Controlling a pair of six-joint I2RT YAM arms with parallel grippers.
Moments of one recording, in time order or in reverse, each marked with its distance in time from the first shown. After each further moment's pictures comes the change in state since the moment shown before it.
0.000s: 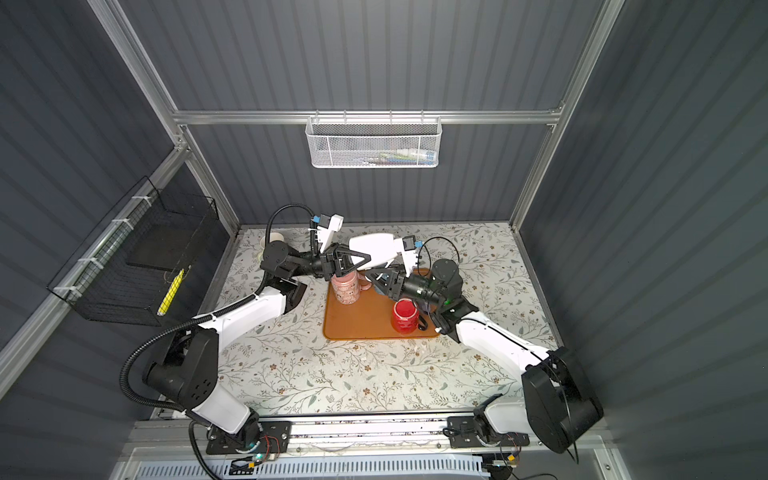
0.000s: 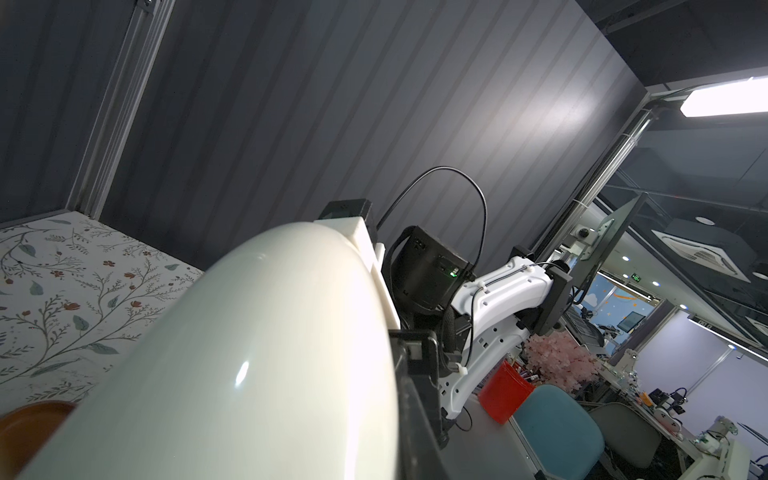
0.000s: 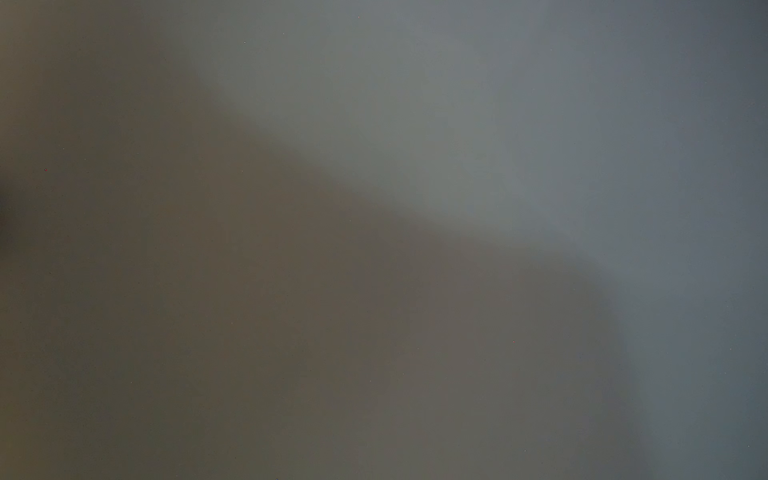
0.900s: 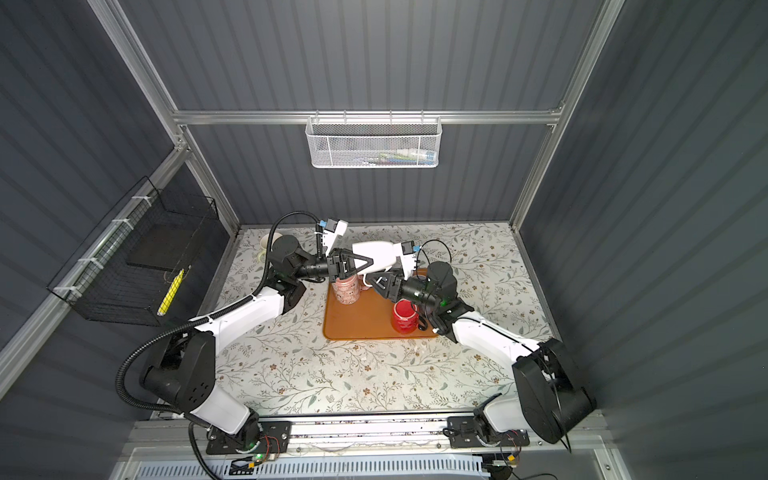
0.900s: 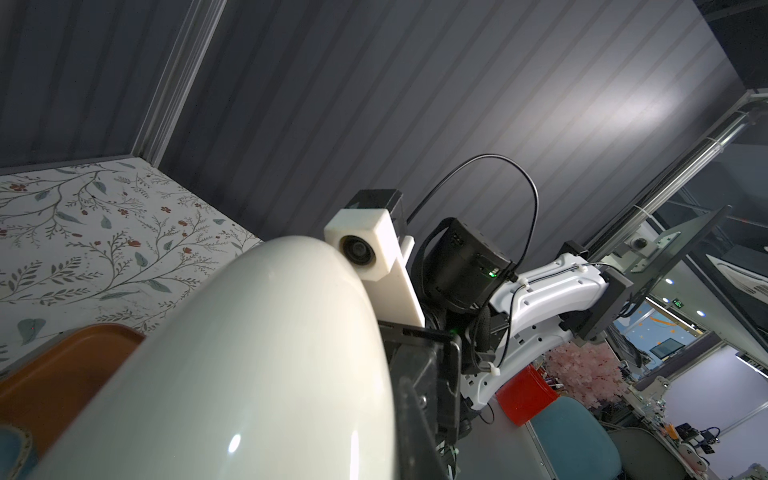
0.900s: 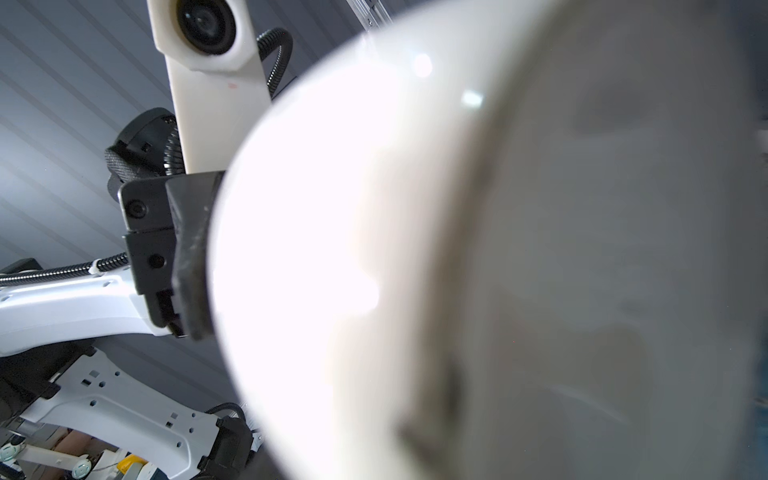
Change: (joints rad) left arm 0.016 -0.025 0.000 -0.351 -0.047 0.226; right arm -0.002 0.051 -0.031 -0.020 0.064 -0.011
